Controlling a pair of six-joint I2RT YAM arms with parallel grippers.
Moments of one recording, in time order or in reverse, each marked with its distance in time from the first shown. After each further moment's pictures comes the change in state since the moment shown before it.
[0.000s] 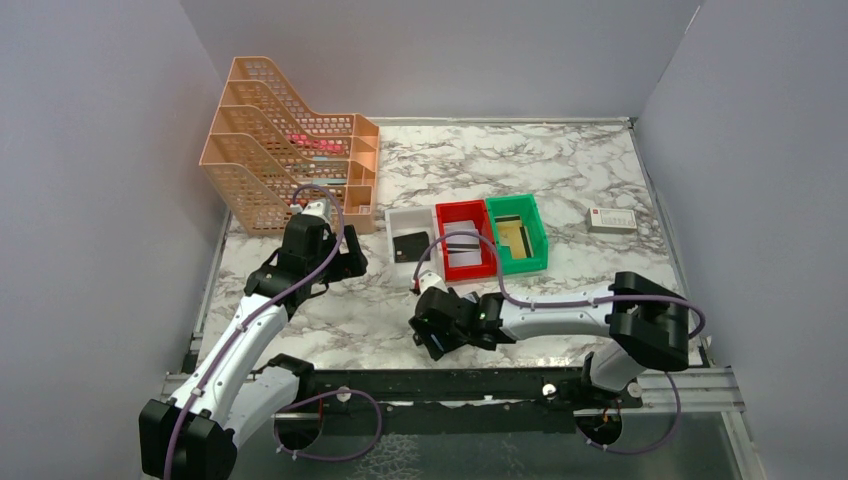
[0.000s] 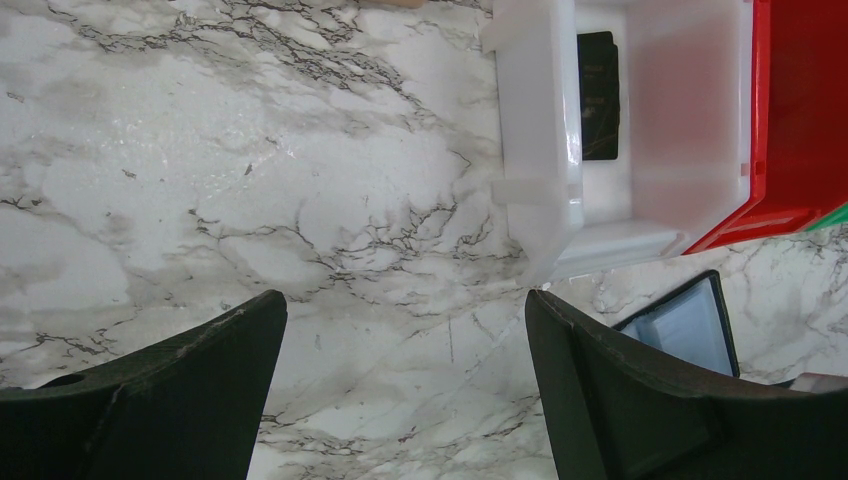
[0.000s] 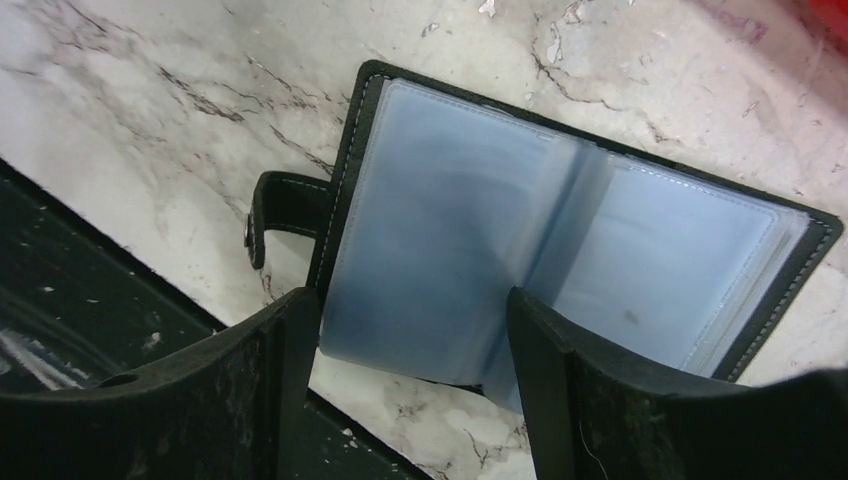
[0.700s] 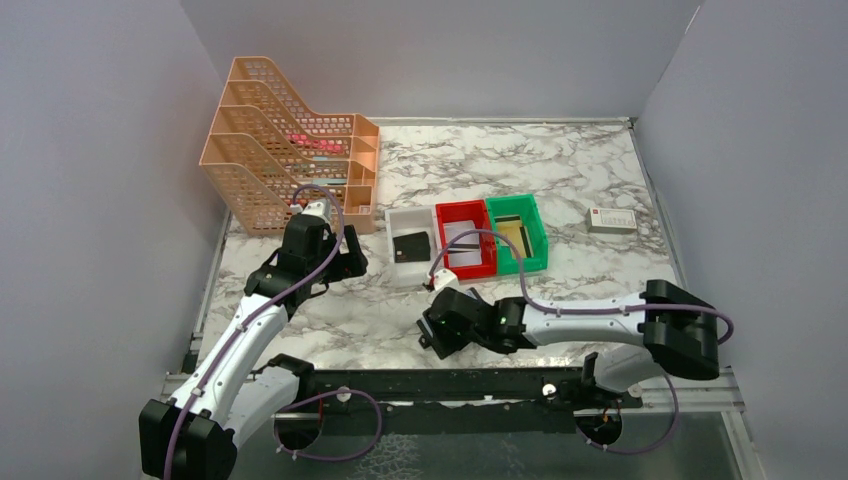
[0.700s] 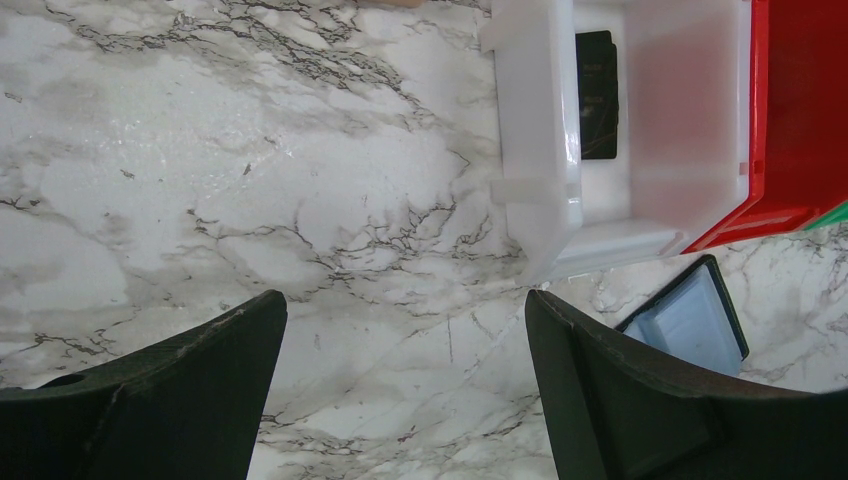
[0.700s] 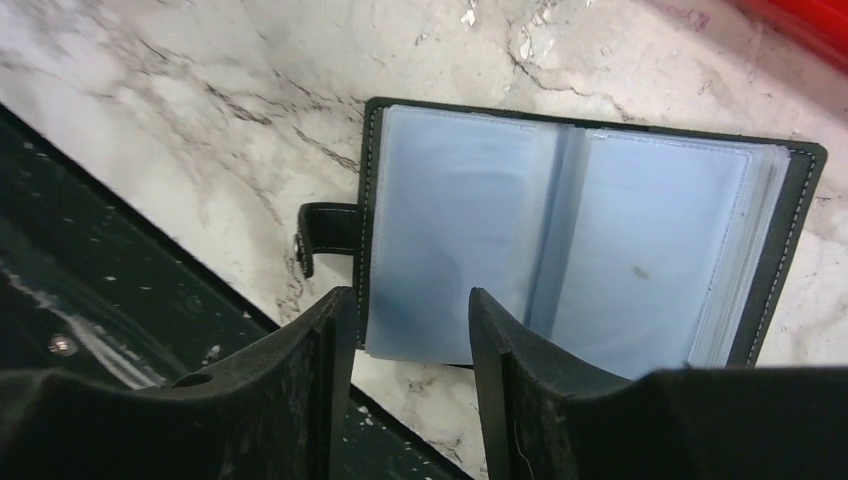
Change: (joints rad) left arm 0.000 0.000 0.000 0.000 0.003 0.001; right arm 0.010 -0.098 -0.076 0.044 0.030 0.064
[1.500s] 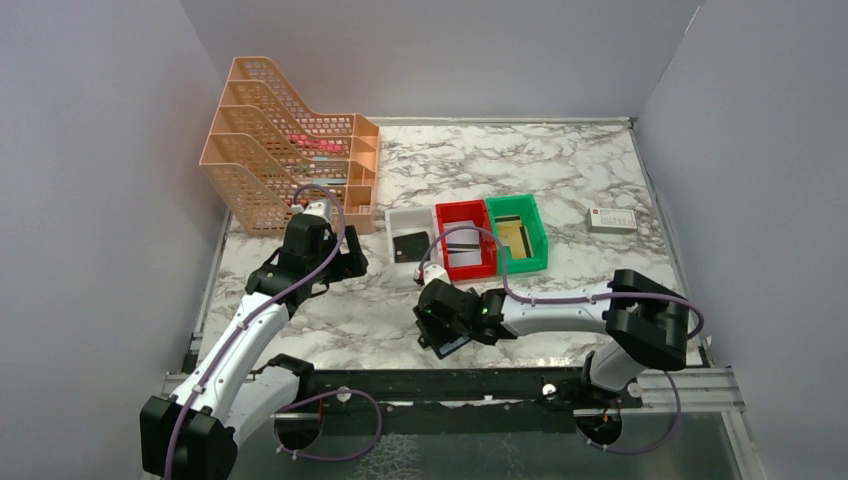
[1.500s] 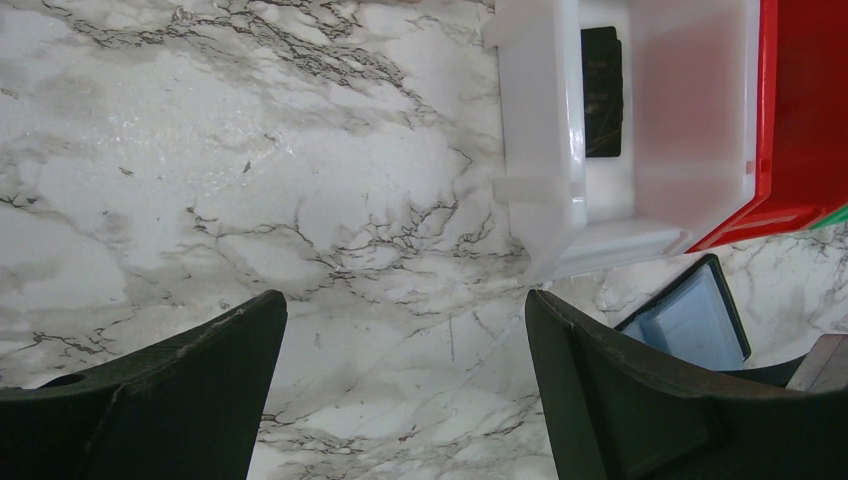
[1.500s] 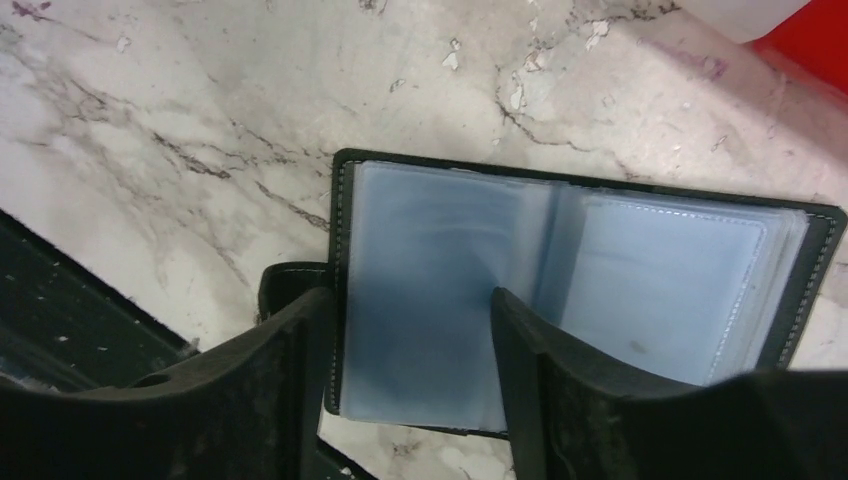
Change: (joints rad) left arm 0.000 0.010 0.000 0.000 0.001 0.000; right arm -0.064 0.122 0.055 0.038 -0.050 -0.032
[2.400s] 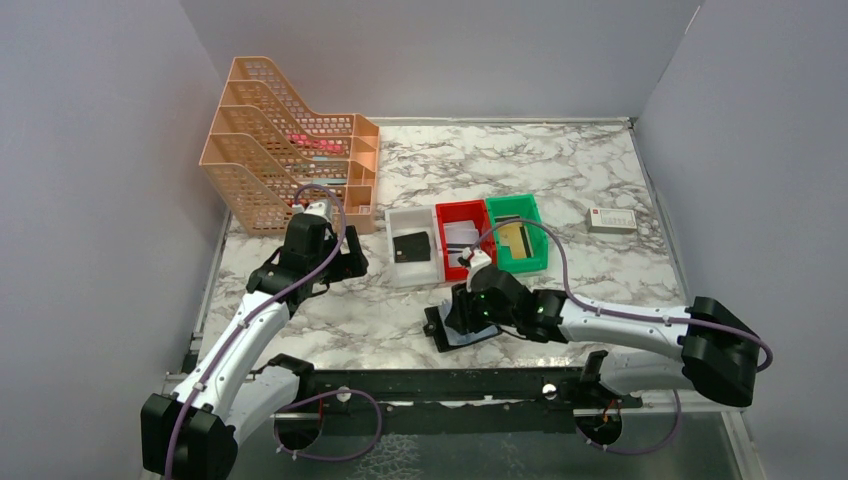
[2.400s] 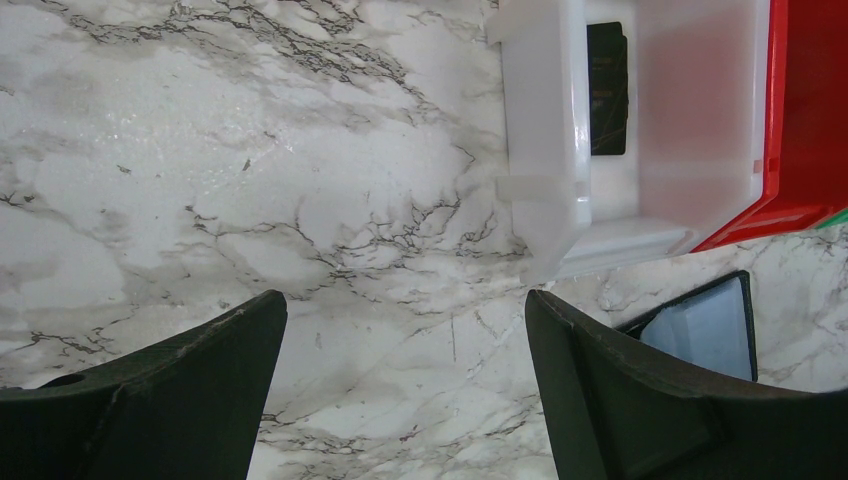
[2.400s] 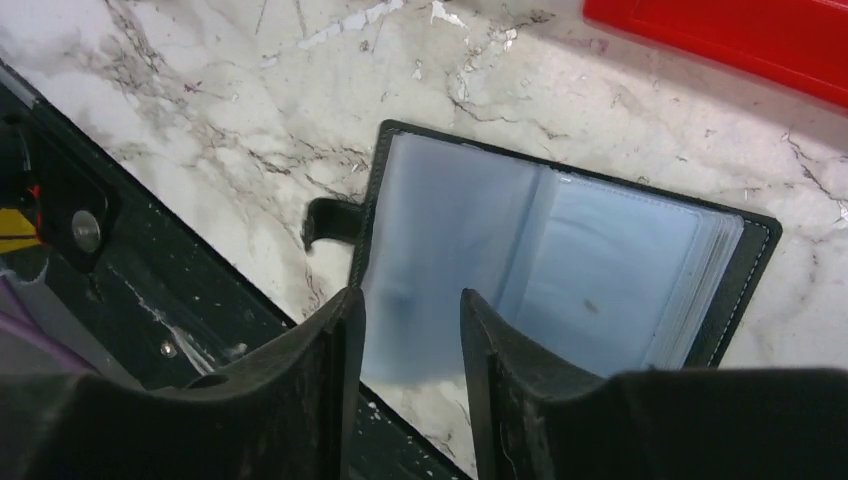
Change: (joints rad) left arm 0.000 0.012 0.000 0.000 0.001 0.000; right arm -0.142 -0.367 -0.239 0.125 -0.143 0.090
